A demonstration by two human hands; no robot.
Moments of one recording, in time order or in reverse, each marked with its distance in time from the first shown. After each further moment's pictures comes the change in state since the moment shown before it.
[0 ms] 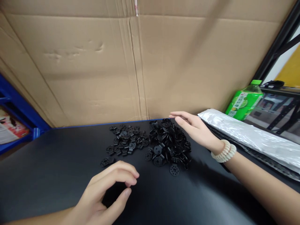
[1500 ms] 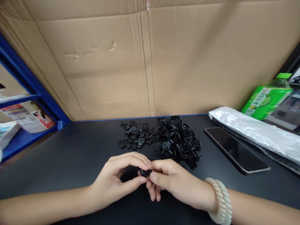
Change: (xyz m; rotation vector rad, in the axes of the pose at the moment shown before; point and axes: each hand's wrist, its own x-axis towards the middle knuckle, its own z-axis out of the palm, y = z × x) left_hand 0.004 -0.009 -0.001 -0.242 -0.046 -0.143; right_hand -0.072 -0.041 0.092 0.943 -0.722 0.370
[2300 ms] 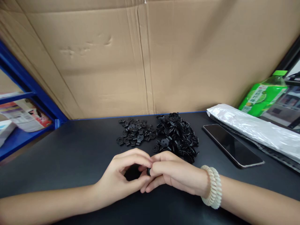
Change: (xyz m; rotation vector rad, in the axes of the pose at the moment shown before) left_hand 0.002 -0.003 0.012 0.001 0.037 -0.022; right_hand 0.000 -0.012 -0.001 0.290 0.040 0.135
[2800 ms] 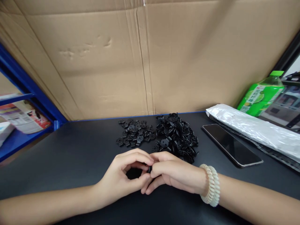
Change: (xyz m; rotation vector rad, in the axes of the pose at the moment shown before) left_hand 0.001 -0.003 0.001 -0.056 -0.005 -0.092; right_hand 0.004 -0.002 0.000 -0.033 -0.051 0.012
